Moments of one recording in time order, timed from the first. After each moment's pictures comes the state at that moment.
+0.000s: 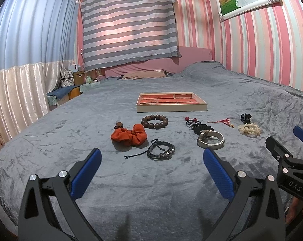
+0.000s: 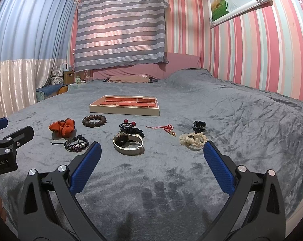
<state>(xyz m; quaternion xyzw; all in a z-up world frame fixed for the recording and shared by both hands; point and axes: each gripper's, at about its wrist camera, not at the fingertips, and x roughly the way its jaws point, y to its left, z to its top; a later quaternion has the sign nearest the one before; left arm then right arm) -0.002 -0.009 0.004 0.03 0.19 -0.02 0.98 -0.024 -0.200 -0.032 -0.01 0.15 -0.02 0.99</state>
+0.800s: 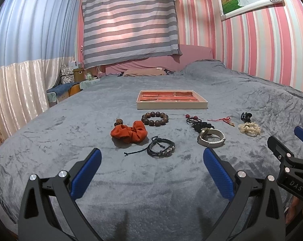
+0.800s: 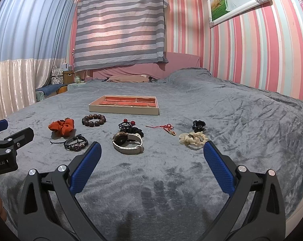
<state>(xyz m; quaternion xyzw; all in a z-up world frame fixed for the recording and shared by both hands) 0.000 -0.006 -0.001 0.02 0.20 -0.02 0.98 -0.024 -0.201 -0.033 -0.01 0.15 -0.02 0.99</state>
